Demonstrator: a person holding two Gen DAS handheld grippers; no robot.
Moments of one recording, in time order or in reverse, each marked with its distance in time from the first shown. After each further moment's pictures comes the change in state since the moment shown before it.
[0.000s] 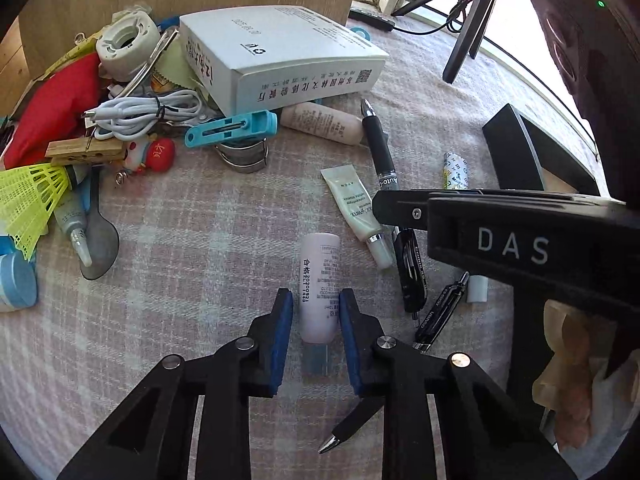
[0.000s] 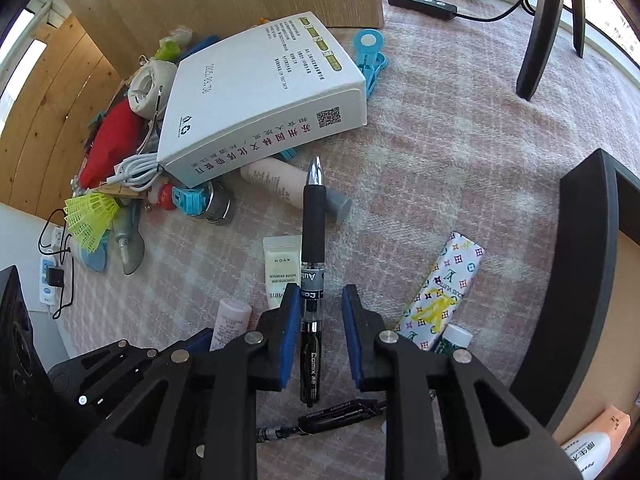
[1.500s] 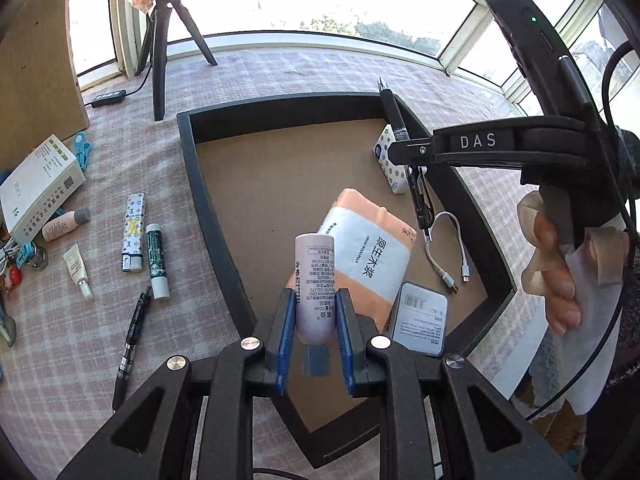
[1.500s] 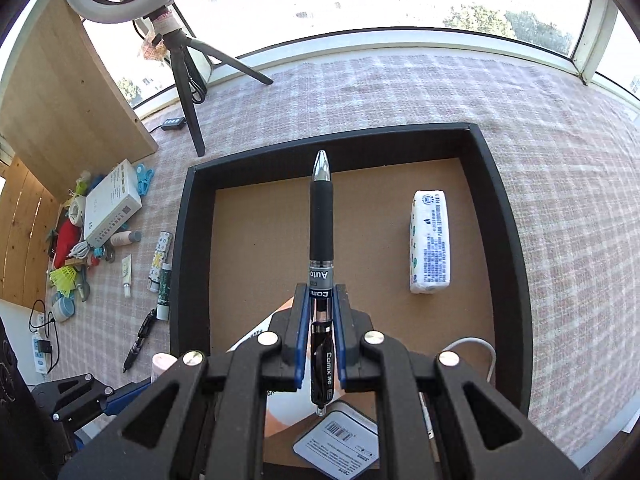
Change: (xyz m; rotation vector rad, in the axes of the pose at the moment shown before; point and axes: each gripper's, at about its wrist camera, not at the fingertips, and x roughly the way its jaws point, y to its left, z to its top) left arm -0.076 -0.213 -0.052 0.444 -0.028 -0.267; right arm -0.196 -0.212 -0.128 0.356 -0.238 -0.210
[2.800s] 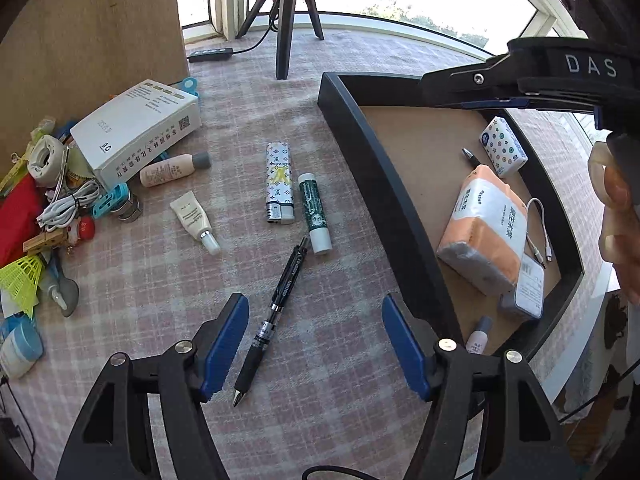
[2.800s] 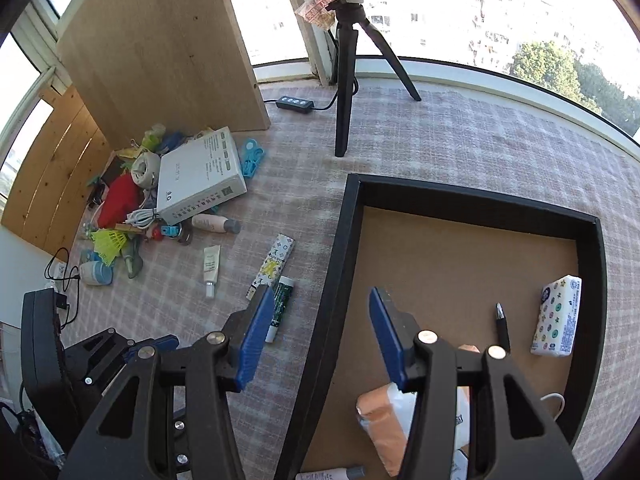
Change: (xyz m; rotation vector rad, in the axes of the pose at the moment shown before) left arm -0.016 0.132 -0.045 -0.108 0.031 0.160; right arm 0.025 0.158 0.020 -0.263 0.010 0.133
